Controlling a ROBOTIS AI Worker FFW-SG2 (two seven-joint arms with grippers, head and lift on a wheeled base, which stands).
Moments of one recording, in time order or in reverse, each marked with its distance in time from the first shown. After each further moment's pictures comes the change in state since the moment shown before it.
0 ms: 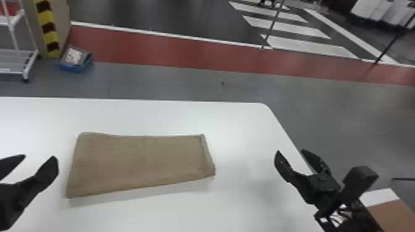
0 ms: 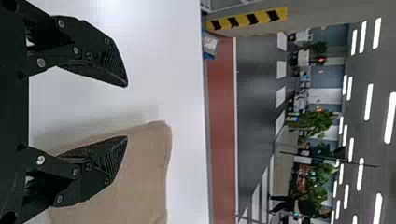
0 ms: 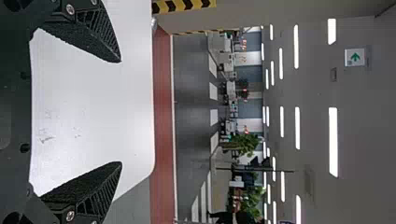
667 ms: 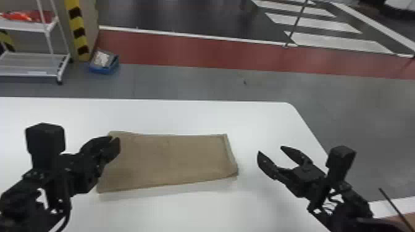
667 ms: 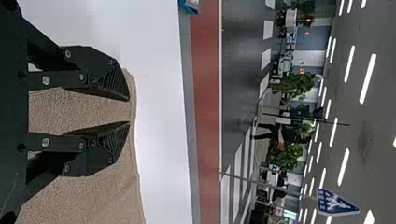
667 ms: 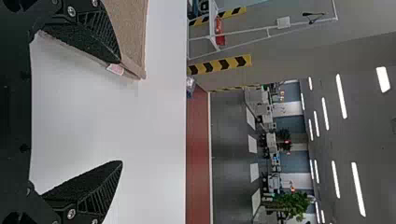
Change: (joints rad) left arm -0.236 -0.011 -0.143 0.266 0.023 -0.099 -0.151; right arm -0.096 -0.013 0.166 -0.060 0.094 0.280 0.075
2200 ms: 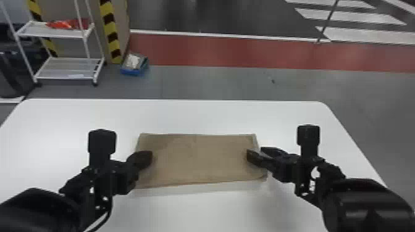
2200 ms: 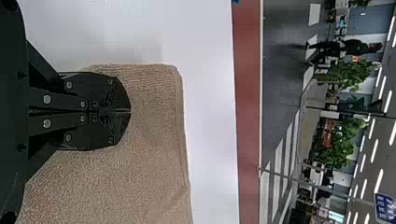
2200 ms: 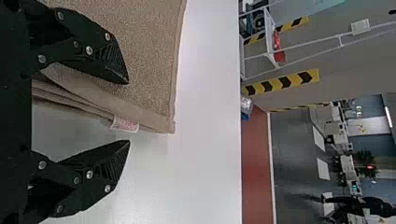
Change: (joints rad) left arm -0.089 -0.017 -0.030 0.161 -0.014 0.102 -0.050; right arm -0.287 0.006 0.236 0.184 0.114 0.333 -0.068
